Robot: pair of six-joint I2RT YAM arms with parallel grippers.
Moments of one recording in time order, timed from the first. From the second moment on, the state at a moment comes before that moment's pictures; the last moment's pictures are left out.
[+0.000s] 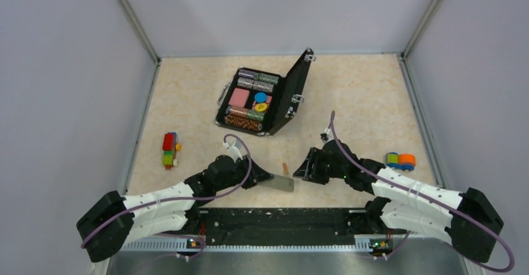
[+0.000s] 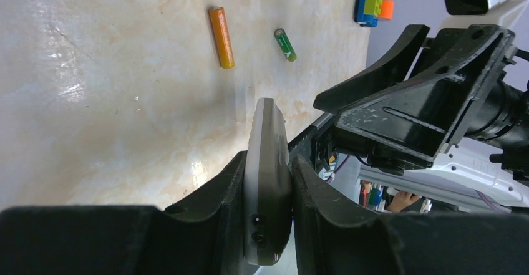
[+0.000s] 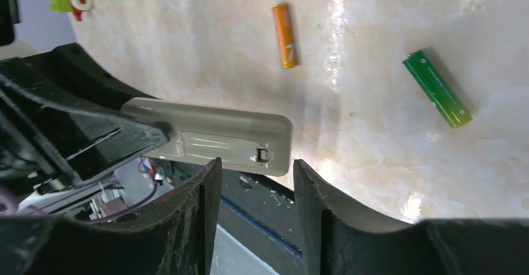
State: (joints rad) left arm -0.89 0.95 0.19 0.34 0.16 -1.23; right arm 0.85 0.93 0.46 -0.24 -0.12 1.07
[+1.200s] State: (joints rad) left arm -0.89 0.95 0.12 0.37 0.13 -1.19; right arm 0.91 1.23 0.35 0.15 -0.25 1.18
